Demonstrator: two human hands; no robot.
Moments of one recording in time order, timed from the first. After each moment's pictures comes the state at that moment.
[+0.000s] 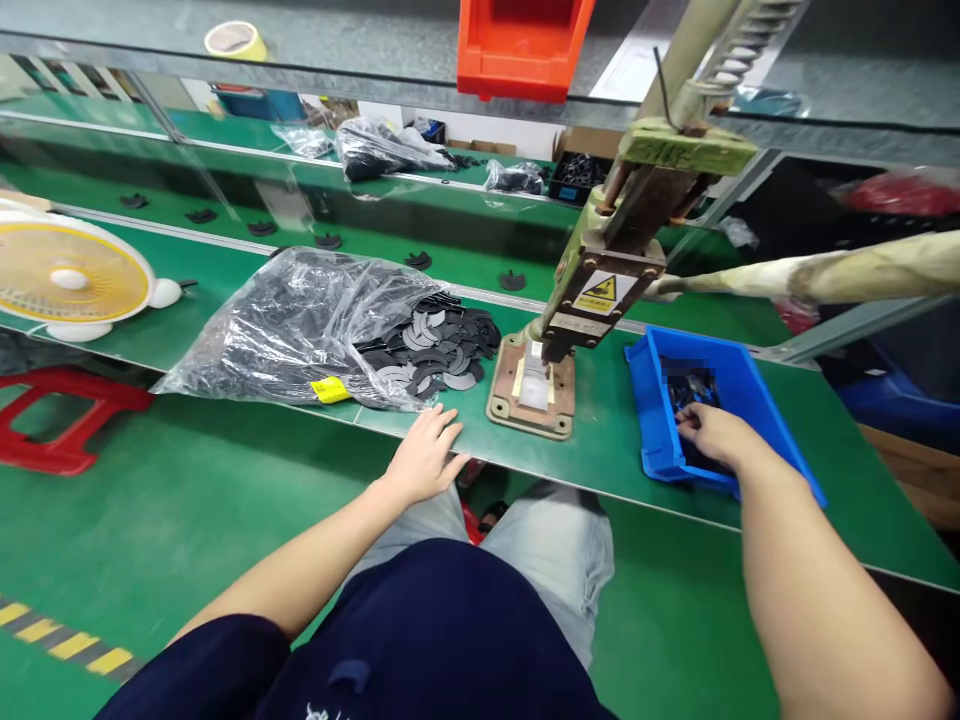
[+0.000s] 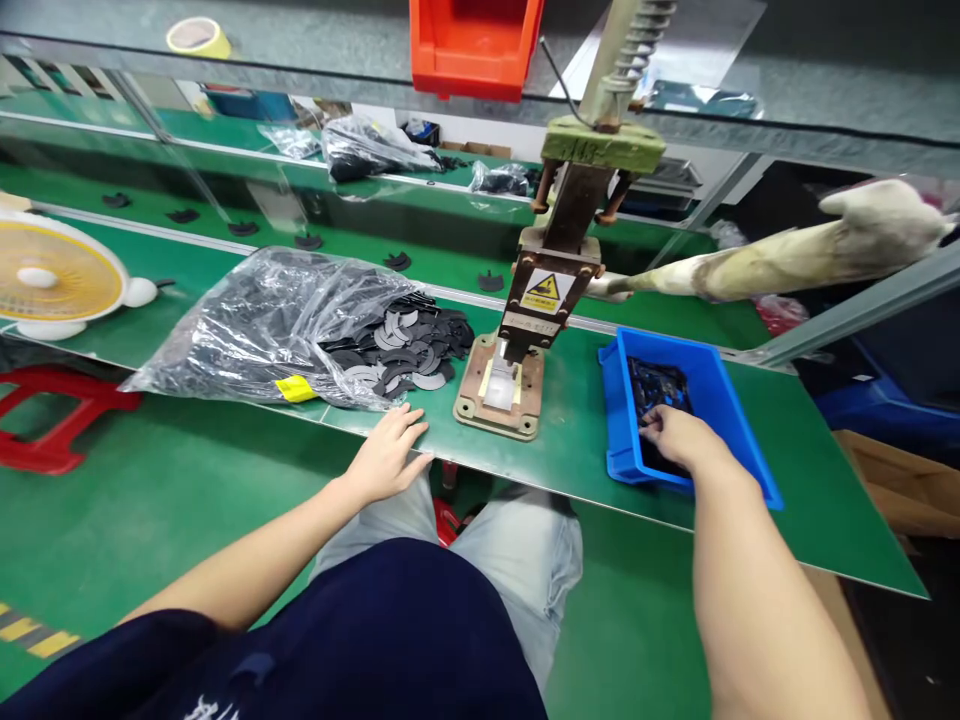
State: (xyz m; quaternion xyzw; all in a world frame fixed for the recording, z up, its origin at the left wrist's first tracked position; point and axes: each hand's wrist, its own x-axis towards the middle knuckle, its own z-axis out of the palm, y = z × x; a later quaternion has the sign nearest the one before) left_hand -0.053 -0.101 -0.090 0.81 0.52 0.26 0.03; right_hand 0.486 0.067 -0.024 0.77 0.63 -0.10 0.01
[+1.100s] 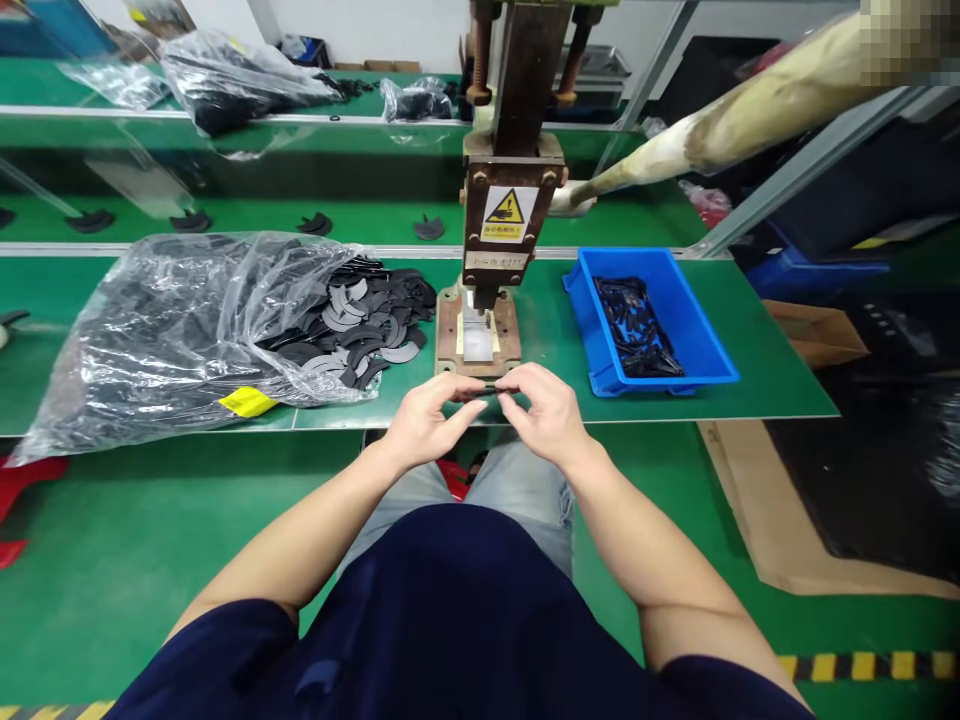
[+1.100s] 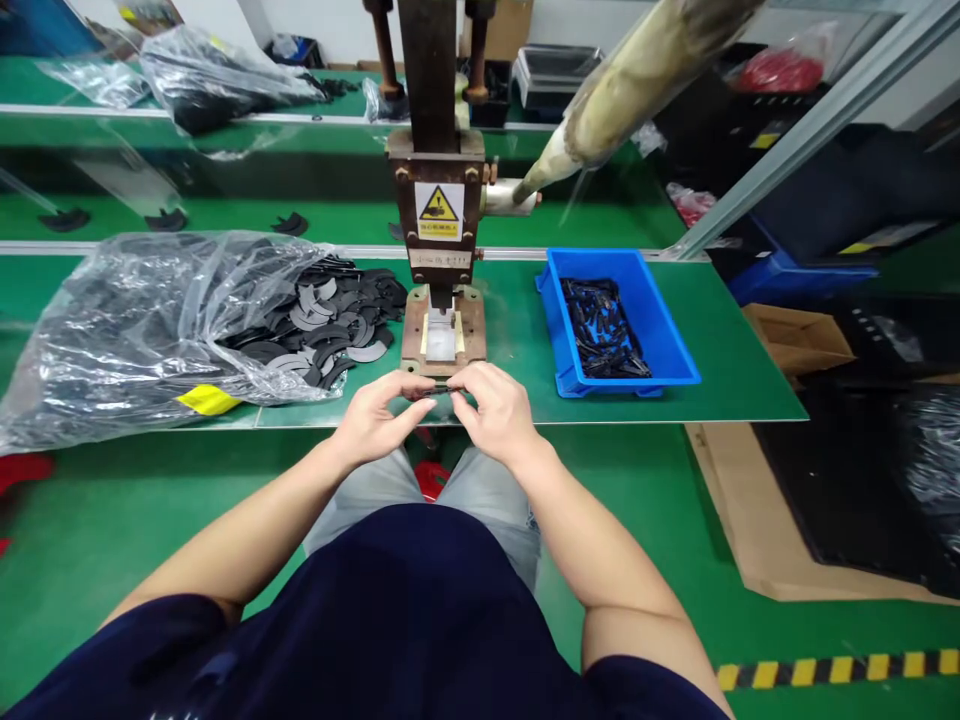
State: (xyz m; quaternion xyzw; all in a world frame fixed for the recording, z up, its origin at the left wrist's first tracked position) left_hand 0.022 -0.068 -0.013 0.77 0.37 0.42 0.31; right_hand 0.257 -0.076 -0.005 0.45 0.80 -0.13 -0.38
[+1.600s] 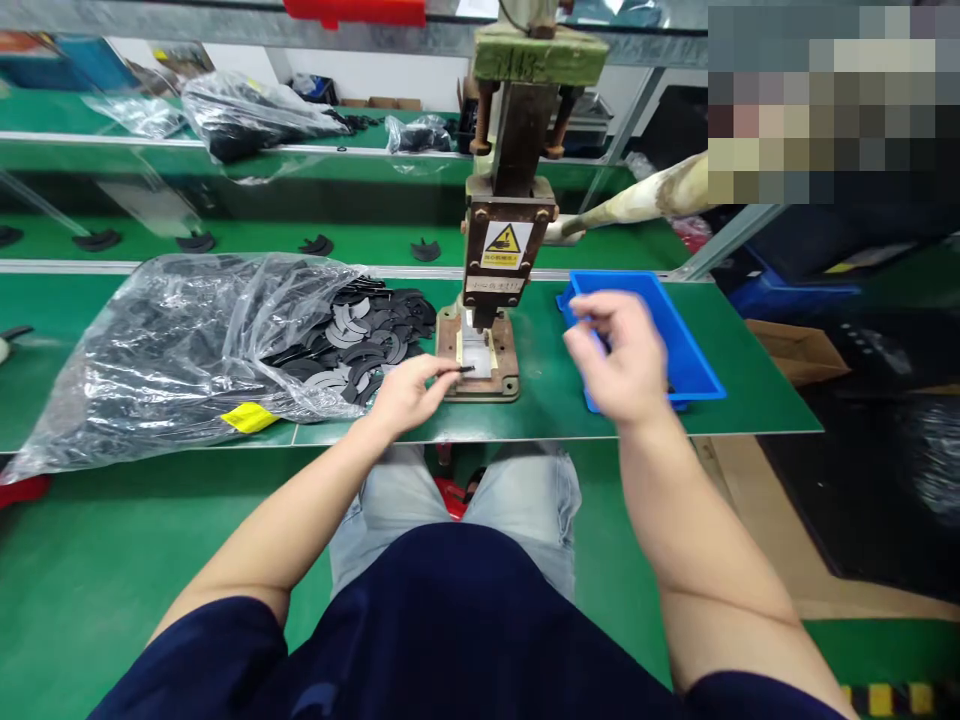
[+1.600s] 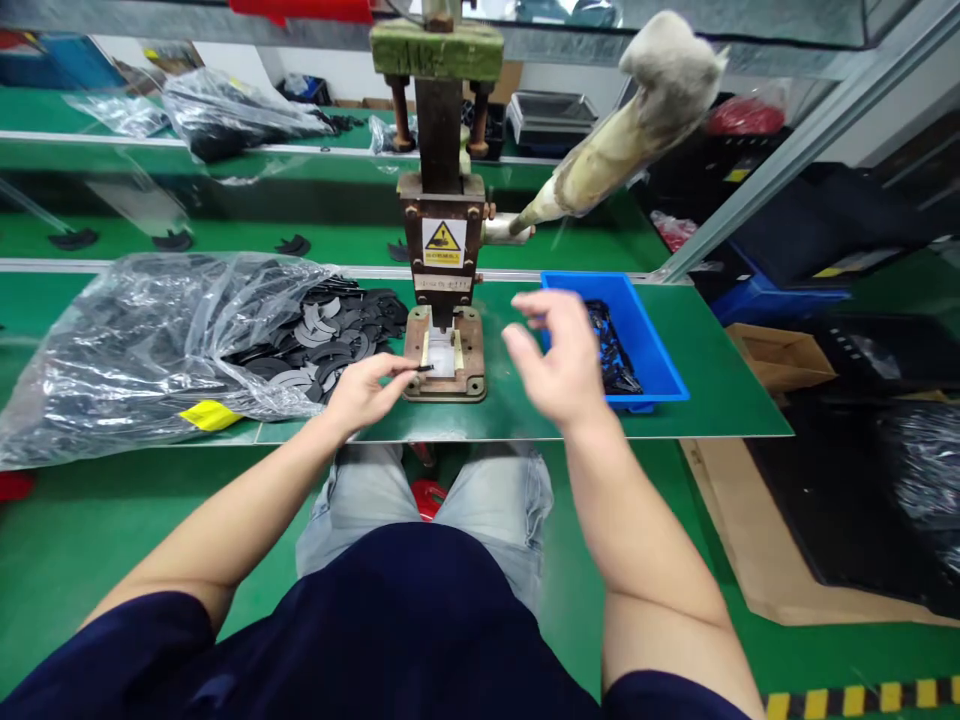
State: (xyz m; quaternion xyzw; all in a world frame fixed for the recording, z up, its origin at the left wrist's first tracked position) left_hand -0.002 -0.005 -0.026 0.80 0.41 0.40 0.20; right_hand 0.301 -0.030 0.087 0.48 0.72 -0.07 -0.50
